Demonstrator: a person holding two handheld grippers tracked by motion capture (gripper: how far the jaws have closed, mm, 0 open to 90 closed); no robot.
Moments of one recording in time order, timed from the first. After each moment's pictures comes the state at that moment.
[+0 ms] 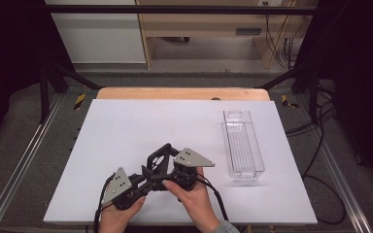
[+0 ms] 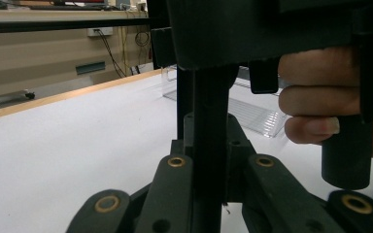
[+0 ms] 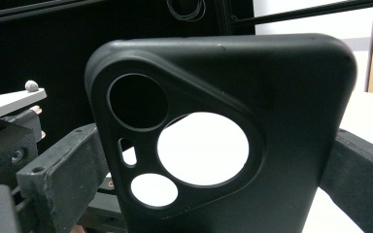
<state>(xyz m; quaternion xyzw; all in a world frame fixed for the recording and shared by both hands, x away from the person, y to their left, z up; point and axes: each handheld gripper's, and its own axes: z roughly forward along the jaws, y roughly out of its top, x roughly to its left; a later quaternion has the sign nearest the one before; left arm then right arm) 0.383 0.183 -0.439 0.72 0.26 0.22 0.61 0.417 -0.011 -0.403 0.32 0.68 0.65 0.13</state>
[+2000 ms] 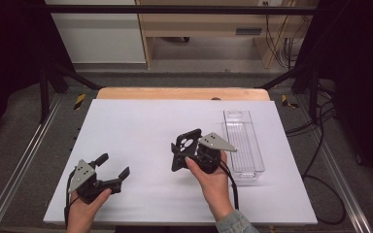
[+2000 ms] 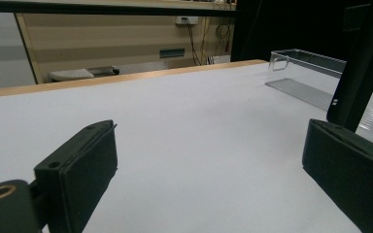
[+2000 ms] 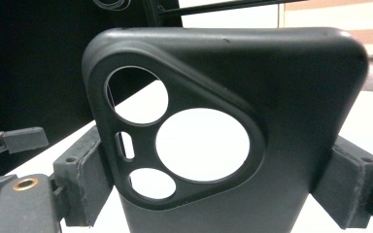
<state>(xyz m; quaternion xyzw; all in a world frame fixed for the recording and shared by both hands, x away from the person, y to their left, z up) 0.406 0.275 -0.451 0.67 0.38 0.29 0.57 0.453 -0.068 -0.390 0.41 0.67 0.58 0.21</state>
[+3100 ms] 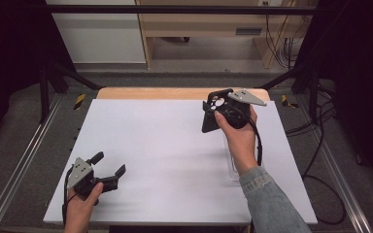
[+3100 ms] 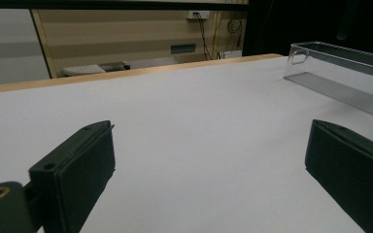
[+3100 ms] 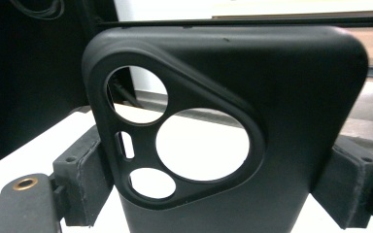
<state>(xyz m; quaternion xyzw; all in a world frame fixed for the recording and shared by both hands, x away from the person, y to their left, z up) 0.414 0.285 -0.456 0.67 0.39 0.30 0.55 0.536 -0.140 -0.327 0.45 0.65 0.54 0.29</state>
